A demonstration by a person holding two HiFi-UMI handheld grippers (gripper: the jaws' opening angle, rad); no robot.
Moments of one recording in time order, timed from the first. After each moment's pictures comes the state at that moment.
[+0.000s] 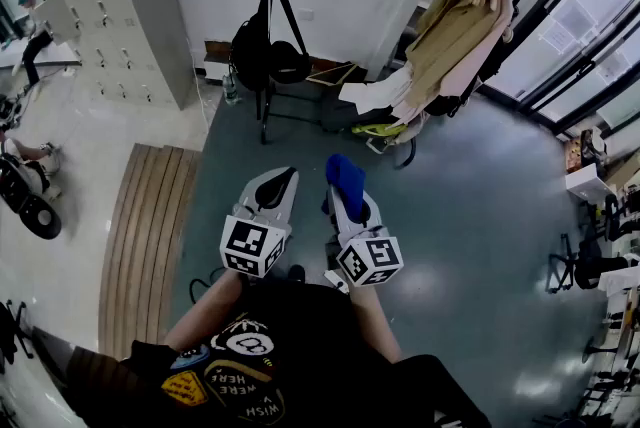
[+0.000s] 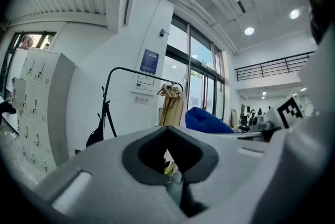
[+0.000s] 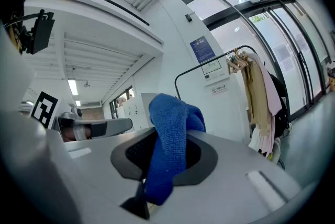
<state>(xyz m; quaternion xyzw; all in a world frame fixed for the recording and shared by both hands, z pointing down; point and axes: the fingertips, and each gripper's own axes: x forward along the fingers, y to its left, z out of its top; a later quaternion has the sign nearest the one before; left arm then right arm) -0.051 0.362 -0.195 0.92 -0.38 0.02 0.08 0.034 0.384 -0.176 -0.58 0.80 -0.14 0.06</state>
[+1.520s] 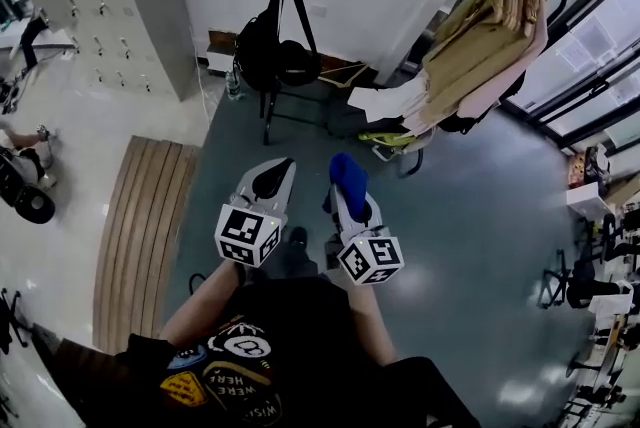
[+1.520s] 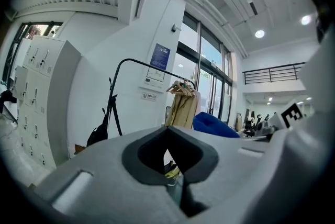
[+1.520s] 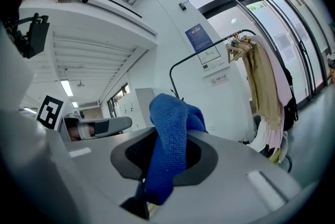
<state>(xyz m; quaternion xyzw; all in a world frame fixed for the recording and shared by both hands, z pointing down) -0.067 0.231 -0.162 0.91 -0.40 0.02 0.12 0.031 0.265 -0.140 -0.57 0.80 -0.18 0.06</state>
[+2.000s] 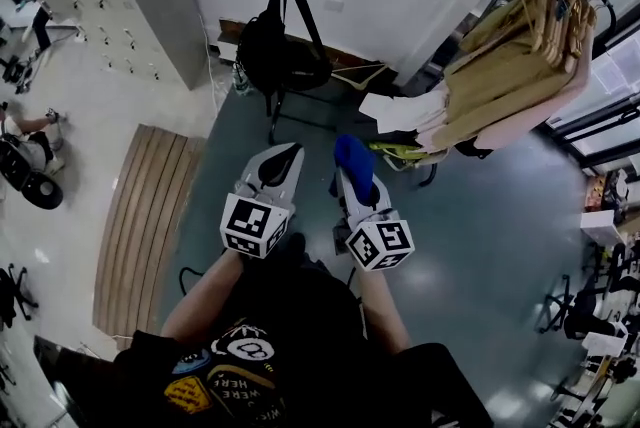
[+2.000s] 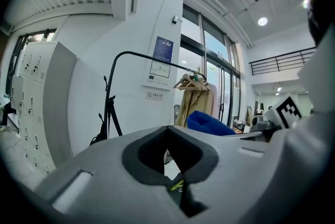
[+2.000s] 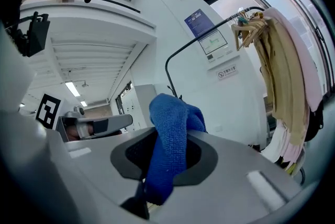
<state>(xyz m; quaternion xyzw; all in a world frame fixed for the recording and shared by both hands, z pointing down) 0.009 0.079 -0.151 0.90 -0.43 0.04 0.09 0.099 0.098 -0.123 -0.52 0.83 -0.19 0.04</state>
